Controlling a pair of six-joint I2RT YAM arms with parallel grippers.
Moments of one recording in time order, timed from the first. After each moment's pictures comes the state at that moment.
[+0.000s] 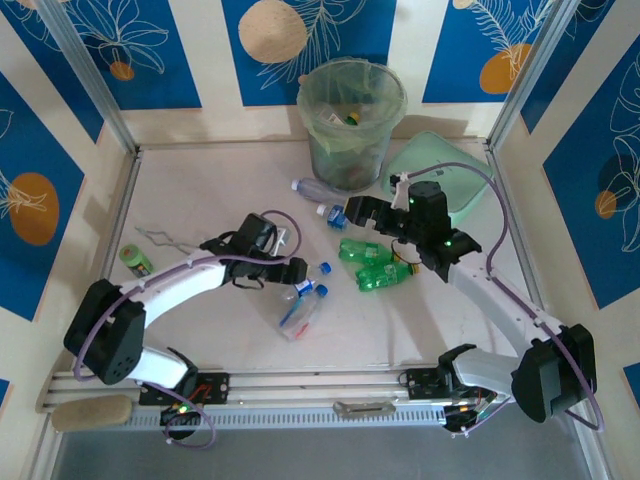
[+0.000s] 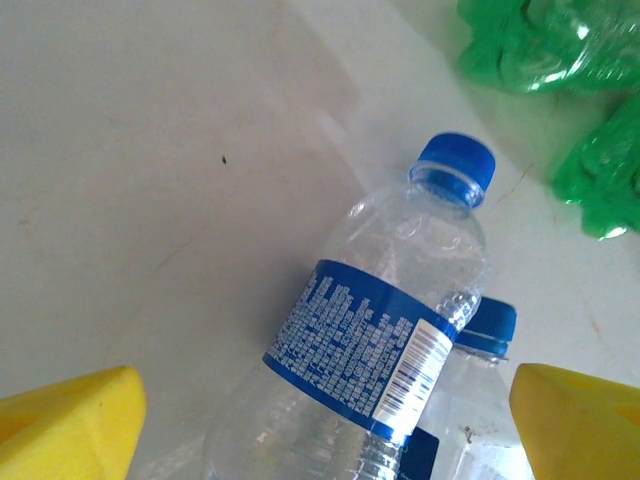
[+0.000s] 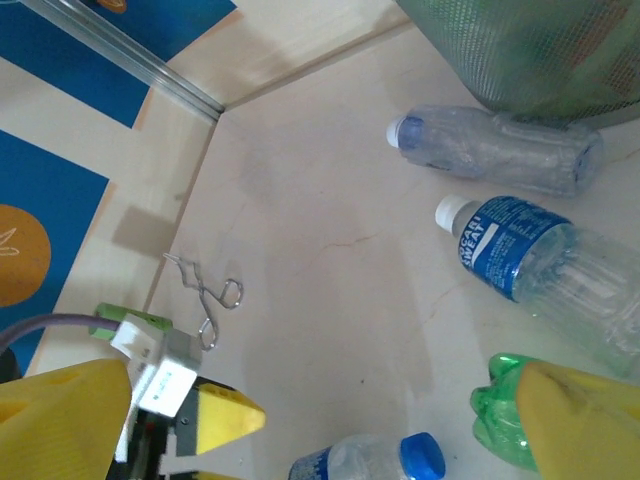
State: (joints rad) left arm -0.63 1.43 0.87 -0.46 0.22 -0.41; right arm 0.42 1.17 0.88 -0.16 -0.31 0.66
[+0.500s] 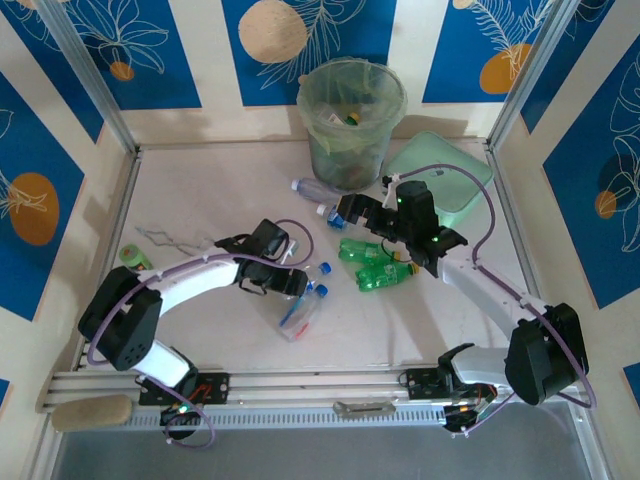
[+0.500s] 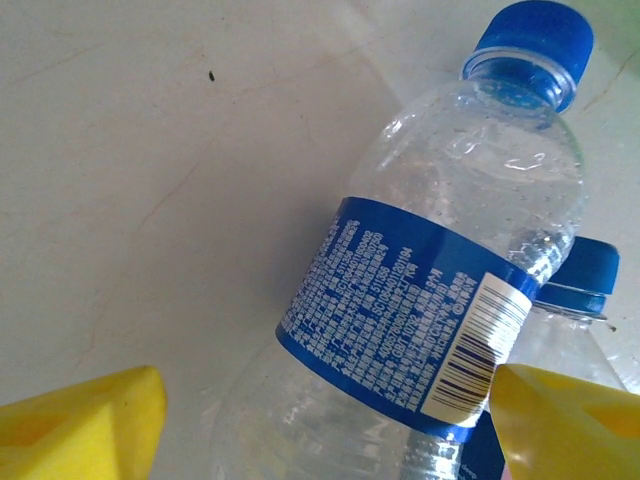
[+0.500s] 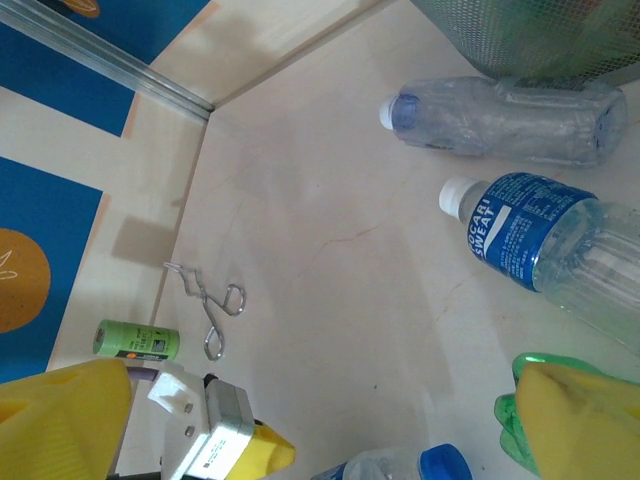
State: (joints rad) left arm -0.68 1.52 0.90 -0.54 0.17 -0.33; right arm 0.44 1.26 0.88 -0.09 -0.29 0.75
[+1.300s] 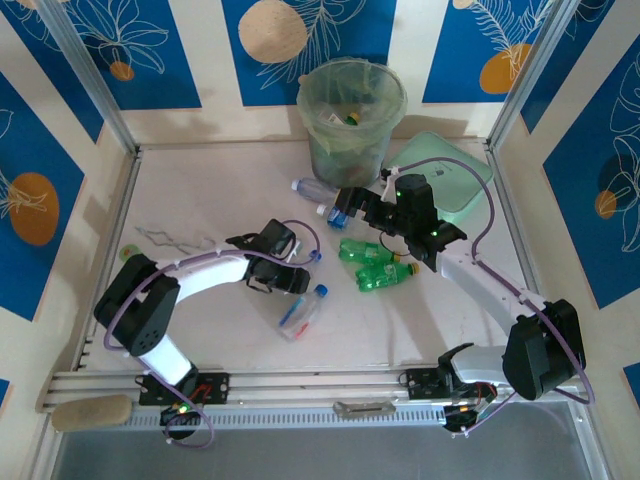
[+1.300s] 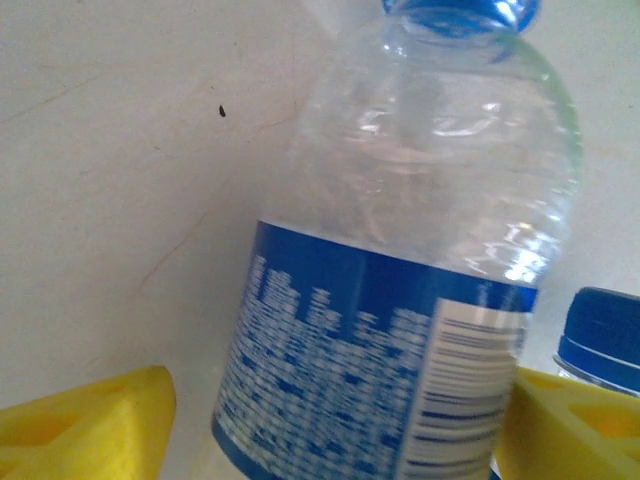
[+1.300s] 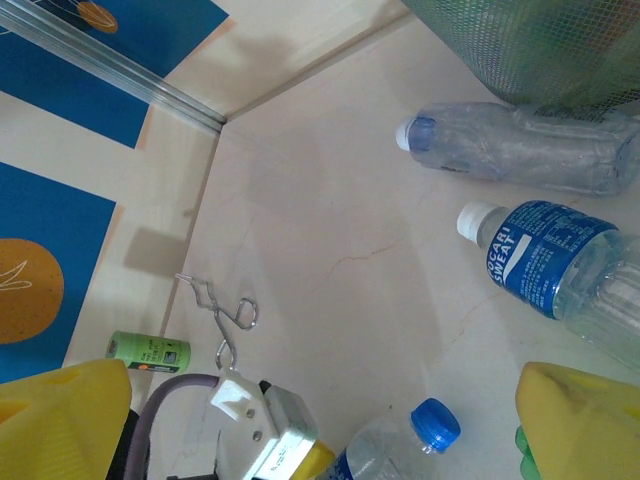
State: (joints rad) left arm -0.69 1.62 0.93 -0.48 0.13 -0.32; right arm 0.44 1.28 0.94 -0.10 -0.29 0.75
